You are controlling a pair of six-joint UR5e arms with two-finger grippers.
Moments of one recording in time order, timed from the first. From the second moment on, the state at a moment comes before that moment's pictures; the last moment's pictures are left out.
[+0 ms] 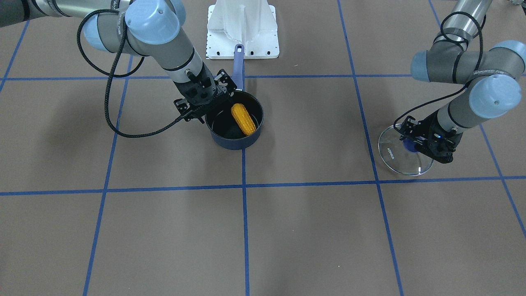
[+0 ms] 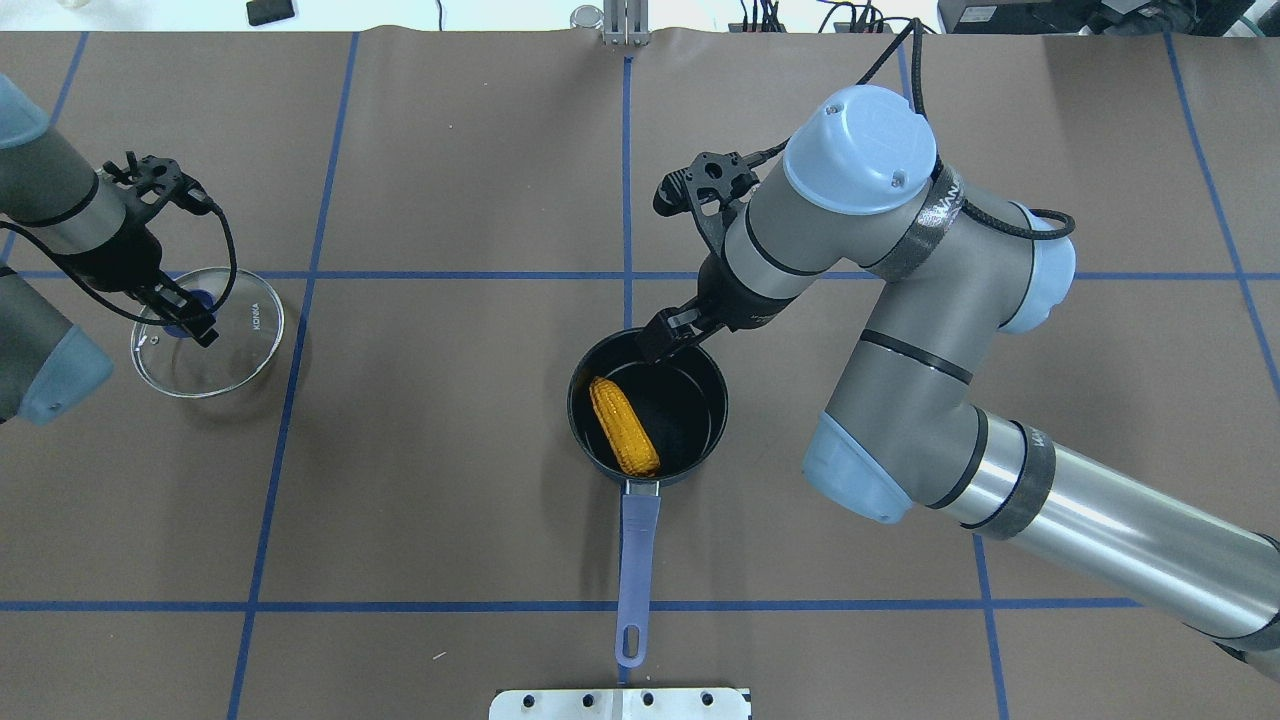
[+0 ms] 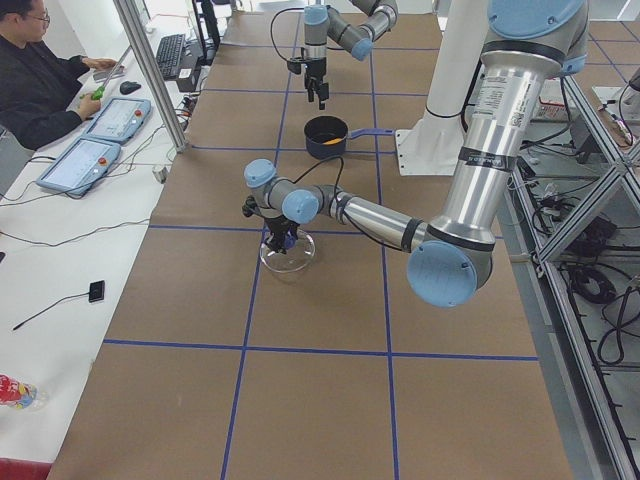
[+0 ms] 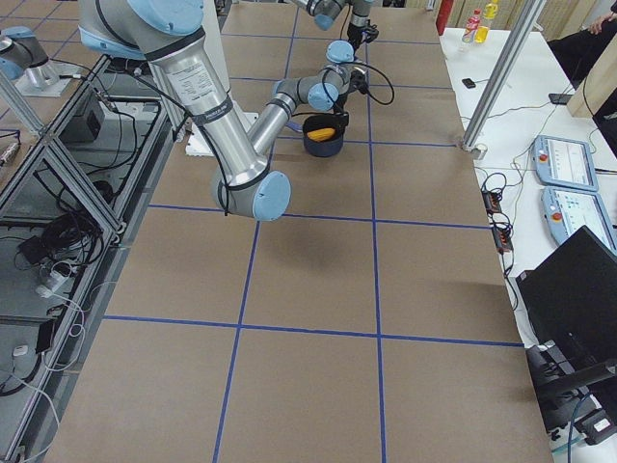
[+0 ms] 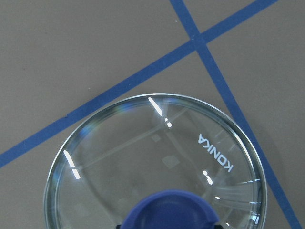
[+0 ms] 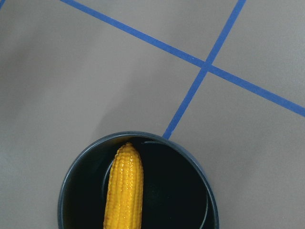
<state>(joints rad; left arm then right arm) -0.98 -1.83 -1.59 -1.69 -2.30 -0.14 0.64 -0.93 1.75 -1.45 2.10 0.70</state>
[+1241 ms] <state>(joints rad) -1.15 -1.84 -1.62 -1.68 -2.35 -0.14 0.81 -1.07 1.77 -1.28 2.10 0.70</state>
